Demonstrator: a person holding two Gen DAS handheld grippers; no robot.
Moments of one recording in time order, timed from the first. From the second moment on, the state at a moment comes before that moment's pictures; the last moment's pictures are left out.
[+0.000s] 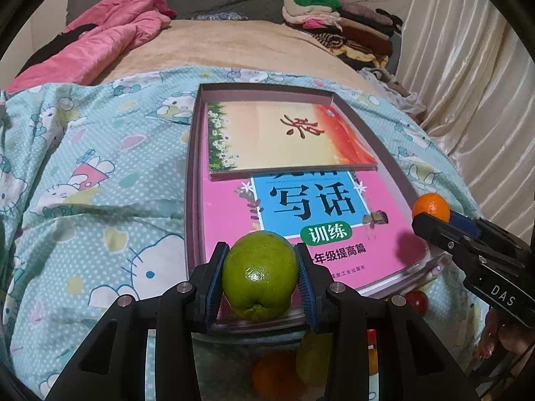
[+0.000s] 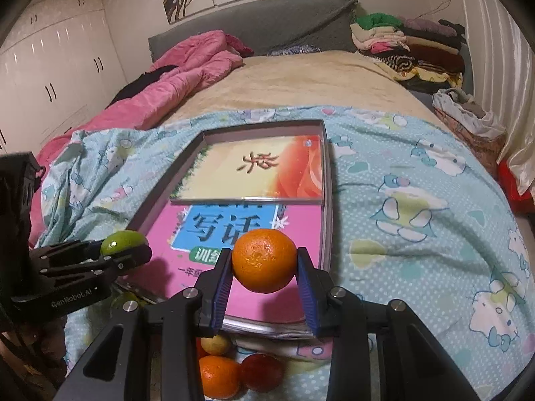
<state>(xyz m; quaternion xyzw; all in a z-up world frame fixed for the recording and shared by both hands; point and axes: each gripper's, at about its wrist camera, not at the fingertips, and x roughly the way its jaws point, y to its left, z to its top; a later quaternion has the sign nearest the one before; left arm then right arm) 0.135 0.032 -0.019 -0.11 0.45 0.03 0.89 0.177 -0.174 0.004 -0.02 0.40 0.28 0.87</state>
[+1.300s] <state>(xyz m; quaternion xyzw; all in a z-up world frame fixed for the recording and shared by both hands) 0.137 0.028 -0.033 -0.09 0.46 0.02 0.88 0.171 -0.159 -0.020 -0.08 0.41 0.28 0.87</state>
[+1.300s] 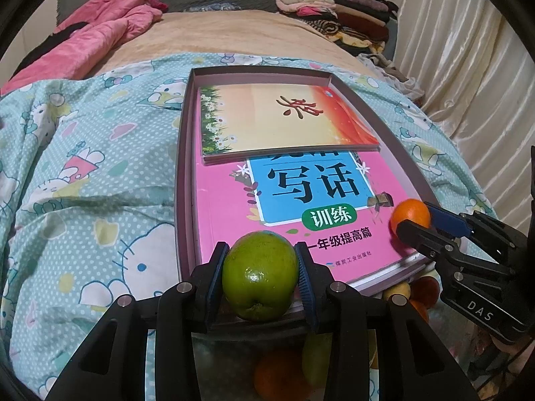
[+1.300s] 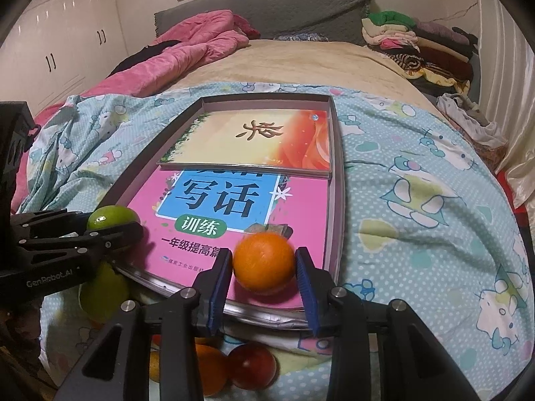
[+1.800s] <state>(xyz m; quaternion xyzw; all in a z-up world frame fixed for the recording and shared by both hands) 0.133 0.031 -0.028 -0.11 0.46 0.02 0.88 0.170 -0.164 -0.011 -0.05 0.39 0.28 0.87</state>
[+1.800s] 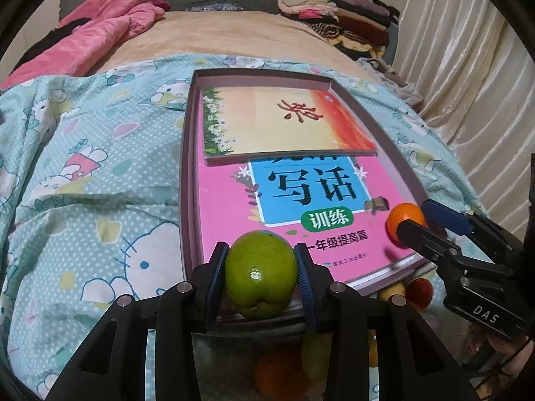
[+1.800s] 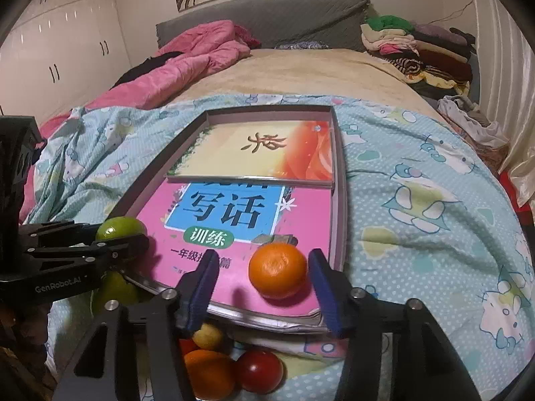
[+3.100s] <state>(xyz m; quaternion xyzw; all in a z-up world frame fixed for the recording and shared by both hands) 0.104 0.051 0.008 -0.14 0.41 0.02 0.90 0.160 -0.178 0.013 -0.02 0.34 0.29 0.89</state>
